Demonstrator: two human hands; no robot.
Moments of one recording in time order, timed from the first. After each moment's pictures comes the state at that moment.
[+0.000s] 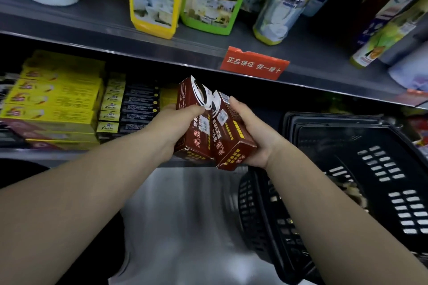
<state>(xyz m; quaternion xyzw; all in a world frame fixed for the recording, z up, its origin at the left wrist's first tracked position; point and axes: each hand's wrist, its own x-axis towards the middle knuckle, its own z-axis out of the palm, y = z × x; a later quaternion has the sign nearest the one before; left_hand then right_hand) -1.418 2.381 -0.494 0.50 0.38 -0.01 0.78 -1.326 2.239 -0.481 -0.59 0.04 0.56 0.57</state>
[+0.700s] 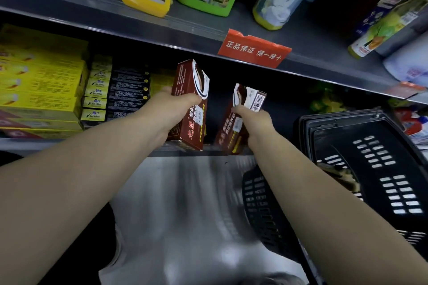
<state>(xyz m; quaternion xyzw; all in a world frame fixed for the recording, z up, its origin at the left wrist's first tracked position) -1.407 2.388 -0.501 0.56 0.35 -0.01 0.75 -1.295 2.240 -0.529 -0.80 0.16 0.21 0.54</state>
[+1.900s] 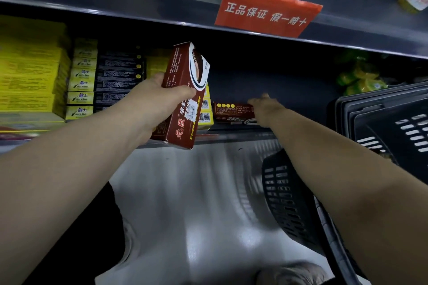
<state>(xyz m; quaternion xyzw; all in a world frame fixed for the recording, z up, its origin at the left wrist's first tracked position) -1.390 2.401 -0.527 0.63 0.36 -0.05 0.69 -1.205 2.216 -0.606 -0.92 -0.23 0.27 -0.16</state>
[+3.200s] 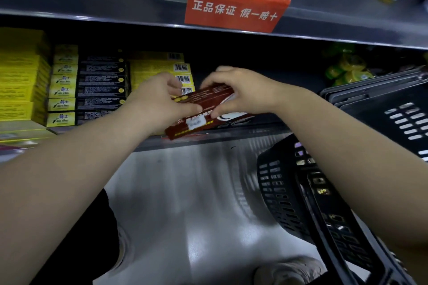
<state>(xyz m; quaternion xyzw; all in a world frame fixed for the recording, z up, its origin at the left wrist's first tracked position) -1.373 2.381 -0.523 0.81 0.29 -0.05 0.51 -1.241 2.240 -0.505 -0.82 -0.50 0.26 0.12</state>
